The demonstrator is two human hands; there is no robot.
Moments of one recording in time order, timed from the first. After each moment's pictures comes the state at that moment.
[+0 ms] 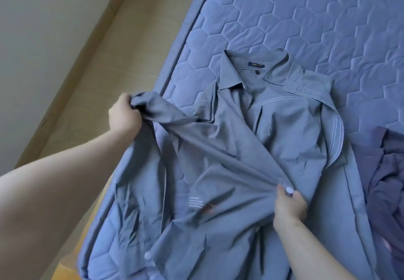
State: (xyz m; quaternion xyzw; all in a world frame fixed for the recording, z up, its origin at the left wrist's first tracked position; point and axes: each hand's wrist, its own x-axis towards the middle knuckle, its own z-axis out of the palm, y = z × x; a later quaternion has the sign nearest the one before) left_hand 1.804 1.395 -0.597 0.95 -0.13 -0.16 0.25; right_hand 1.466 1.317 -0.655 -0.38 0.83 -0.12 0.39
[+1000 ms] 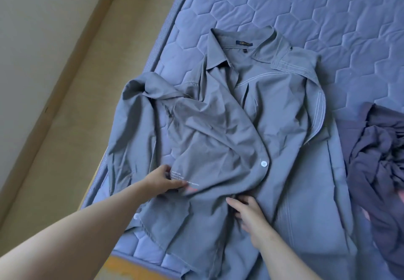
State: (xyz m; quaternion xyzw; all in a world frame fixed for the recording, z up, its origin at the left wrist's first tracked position) left_hand 1.639 1.478 -0.646 0.79 -0.08 -0.59 0.17; right_hand 1.419 1.387 -0.644 -0.30 0.65 0.05 0.69
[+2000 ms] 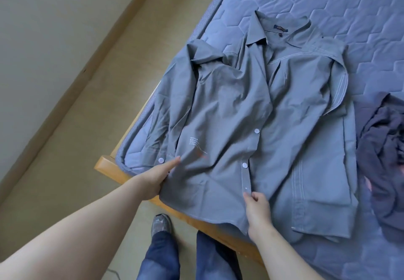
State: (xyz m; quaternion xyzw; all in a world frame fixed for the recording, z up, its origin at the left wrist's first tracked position) left_hand 1.581 1.624 -0.591 0.66 0.17 -0.63 0.37; right_hand 1.373 1.506 -0.623 -0.42 0.71 0.01 0.57
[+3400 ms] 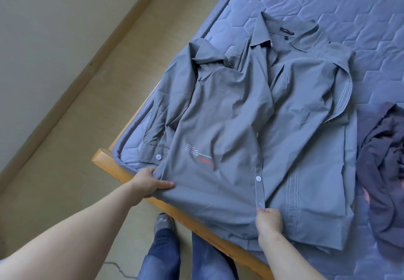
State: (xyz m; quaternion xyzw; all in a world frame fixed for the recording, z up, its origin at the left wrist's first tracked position) left_hand 1.568 1.639 -0.593 0.79 0.10 -0.55 0.25; right_hand 1.330 1.474 -0.649 -0.47 0.76 0.09 0.45
